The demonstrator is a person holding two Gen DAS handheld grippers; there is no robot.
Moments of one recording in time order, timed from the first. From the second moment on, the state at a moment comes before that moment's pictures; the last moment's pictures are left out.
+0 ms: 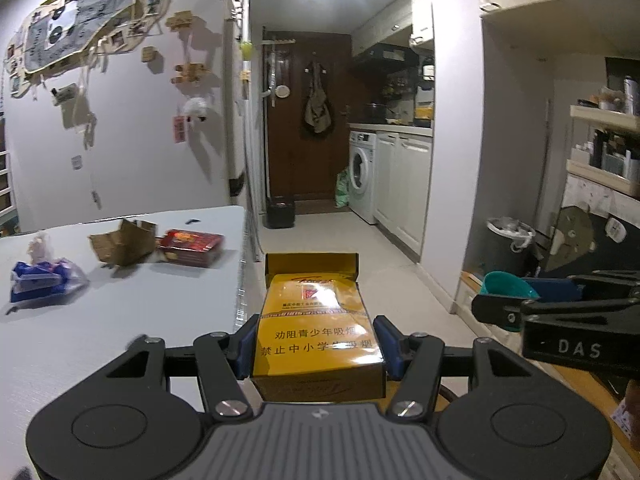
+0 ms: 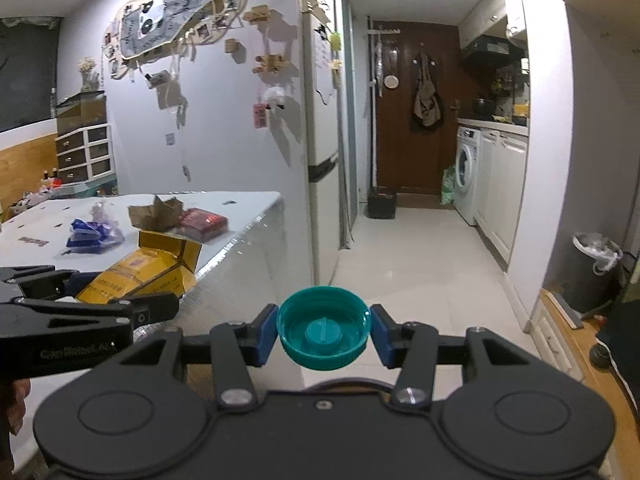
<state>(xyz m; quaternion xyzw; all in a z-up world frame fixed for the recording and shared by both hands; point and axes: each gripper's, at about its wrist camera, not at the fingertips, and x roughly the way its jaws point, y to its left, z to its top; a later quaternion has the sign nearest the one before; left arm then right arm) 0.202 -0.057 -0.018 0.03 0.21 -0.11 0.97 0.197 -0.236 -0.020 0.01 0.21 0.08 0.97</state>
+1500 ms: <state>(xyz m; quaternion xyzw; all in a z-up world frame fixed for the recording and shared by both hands) 0.359 -0.142 -0.257 0.03 0.48 -0.11 0.87 0.344 -0.304 -0.242 0.04 0.44 0.09 0.89</state>
